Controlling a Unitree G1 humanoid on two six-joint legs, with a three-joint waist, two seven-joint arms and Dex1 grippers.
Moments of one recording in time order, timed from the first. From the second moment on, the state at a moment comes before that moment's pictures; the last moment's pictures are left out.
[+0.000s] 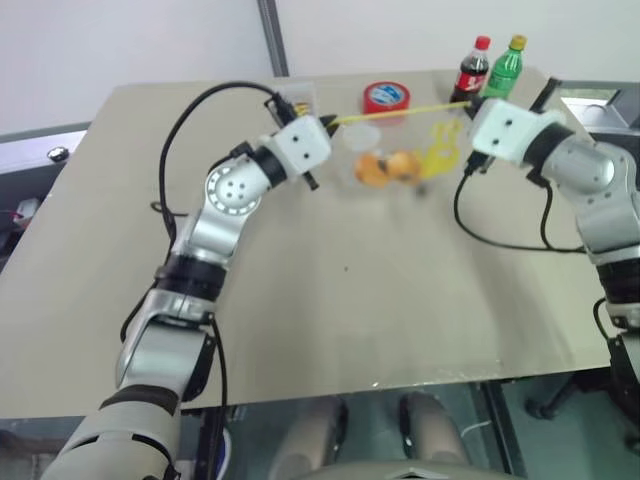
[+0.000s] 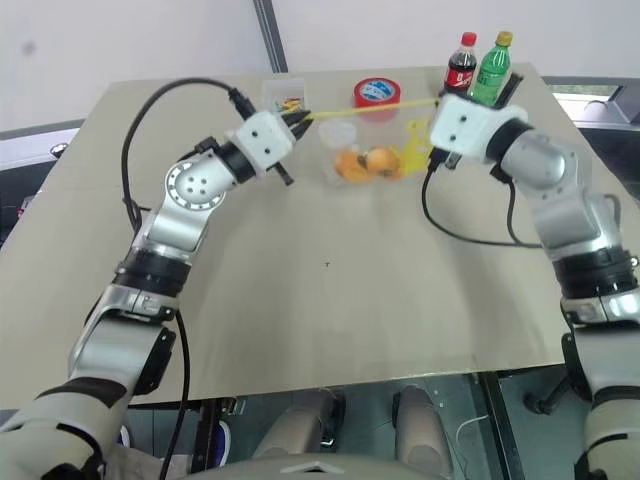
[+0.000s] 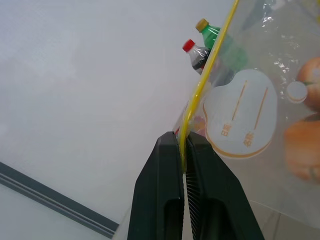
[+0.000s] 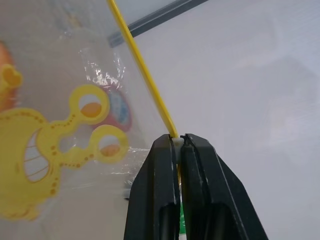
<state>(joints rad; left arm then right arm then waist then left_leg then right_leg) -0.81 0.52 -0.19 0.38 0.13 -0.28 -0.49 -0.77 -0.75 0.18 0.11 -0.23 -0.02 0.54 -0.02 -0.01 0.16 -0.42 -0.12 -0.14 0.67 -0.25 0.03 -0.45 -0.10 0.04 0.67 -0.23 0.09</state>
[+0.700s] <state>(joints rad) -0.05 0.78 0.13 -0.30 -0.45 0.37 -0.87 0.13 -0.80 -0.35 -0.50 0.24 0.45 0.82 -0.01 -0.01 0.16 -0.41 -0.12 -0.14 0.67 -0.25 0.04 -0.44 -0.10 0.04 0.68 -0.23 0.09</state>
